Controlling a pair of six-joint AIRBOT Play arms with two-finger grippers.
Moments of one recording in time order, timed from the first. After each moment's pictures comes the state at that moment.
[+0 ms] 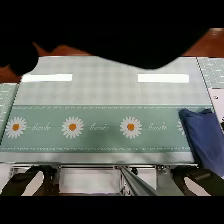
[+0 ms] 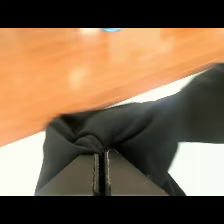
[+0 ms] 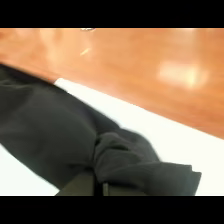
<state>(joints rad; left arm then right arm) 0.14 -0.82 1.71 0.96 -1.31 -1.16 0.22 -1.00 2.03 -1.14 1.42 1.55</state>
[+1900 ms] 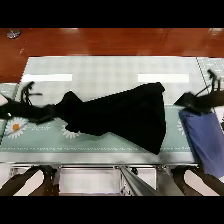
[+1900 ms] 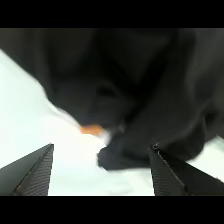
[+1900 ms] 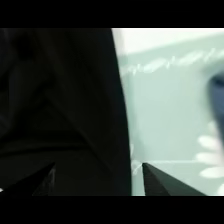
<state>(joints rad) 0.22 -1.02 0.67 0.98 -1.24 -1.34 -0.32 -1.07 0.85 -1.08 1.26 1.45</state>
